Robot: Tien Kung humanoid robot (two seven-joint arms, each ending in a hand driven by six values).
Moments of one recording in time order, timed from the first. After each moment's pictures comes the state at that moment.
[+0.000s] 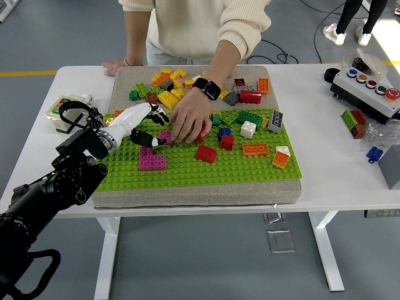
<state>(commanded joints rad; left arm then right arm) -0.83 0.03 -1.02 -0.41 1.89 0.09 -0.36 0.15 -0.14 1.35 0.18 -1.06 -0.01 -0.07</state>
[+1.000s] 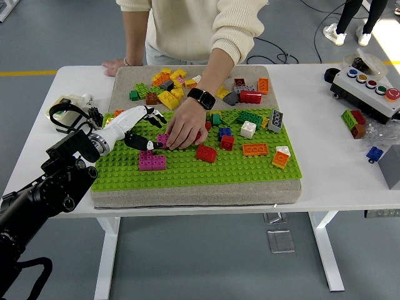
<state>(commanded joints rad) -0.75 0.07 -1.12 -0.56 1.95 -0.02 -0.35 0.15 -0.14 1.36 0.18 -1.06 -0.02 -0.07</state>
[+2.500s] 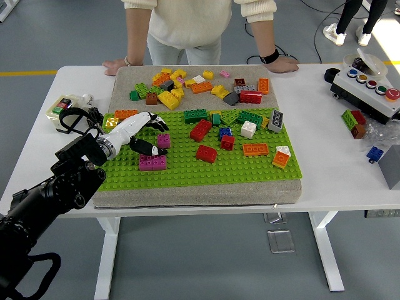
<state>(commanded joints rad) -0.82 0.02 -1.03 -0.39 1.88 0.04 -0.36 0.15 -0.14 1.35 0.18 -1.06 -0.02 -0.07</state>
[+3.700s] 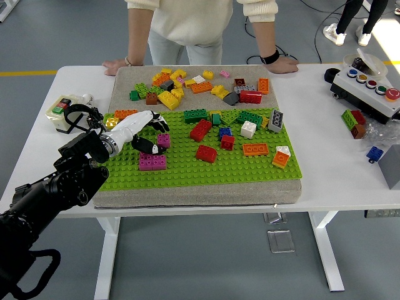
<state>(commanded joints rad) -0.86 0.02 -0.93 -0.34 1.85 0.07 -0.36 0.16 -0.14 1.35 0.18 -1.06 -0.02 -0.07</state>
